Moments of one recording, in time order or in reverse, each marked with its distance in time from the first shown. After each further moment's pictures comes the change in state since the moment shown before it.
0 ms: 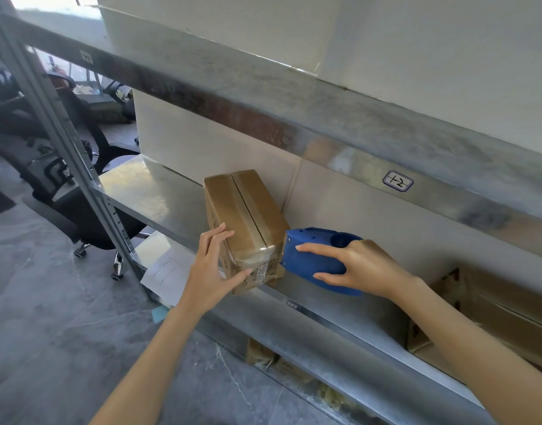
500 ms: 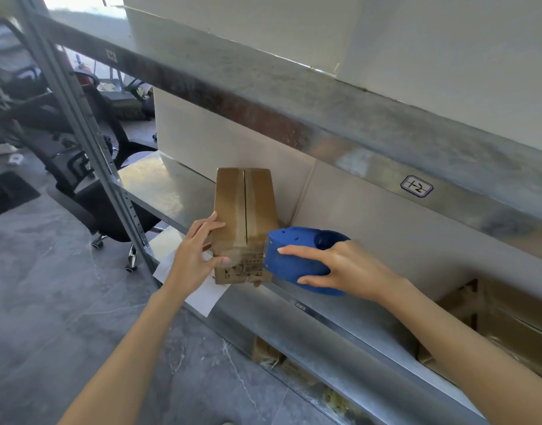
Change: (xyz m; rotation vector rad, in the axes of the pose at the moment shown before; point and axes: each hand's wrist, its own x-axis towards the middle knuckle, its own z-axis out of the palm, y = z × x) left_hand 0.015 -0.023 -0.042 -0.082 -0.025 -0.104; right_hand 0.029 -0.027 0.002 0.021 0.055 -0.172
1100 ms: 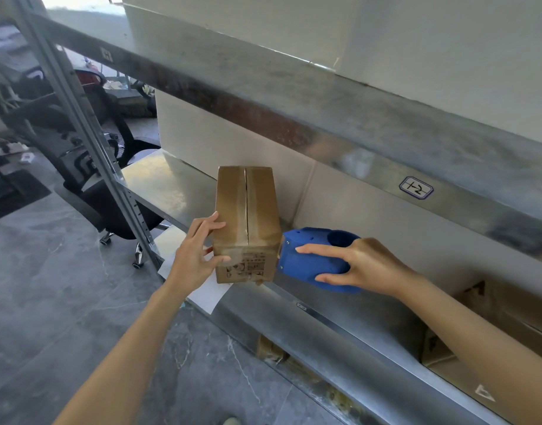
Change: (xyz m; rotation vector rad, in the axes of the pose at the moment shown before) left_hand 0.002 0.000 0.004 -0.072 -0.028 -0.042; right_hand -0.015 0.034 -0.001 0.121 -0.019 0.021
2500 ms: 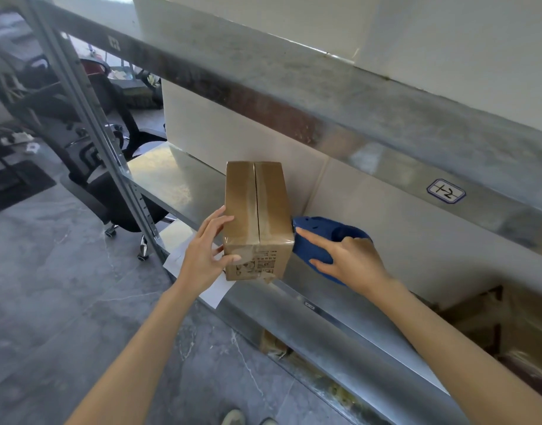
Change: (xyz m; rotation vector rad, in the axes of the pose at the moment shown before) left_hand -0.003 0.005 0.001 -0.068 -0.003 -0.044; right_hand 0.037 -0.007 0.051 -0.198 0.056 0.182
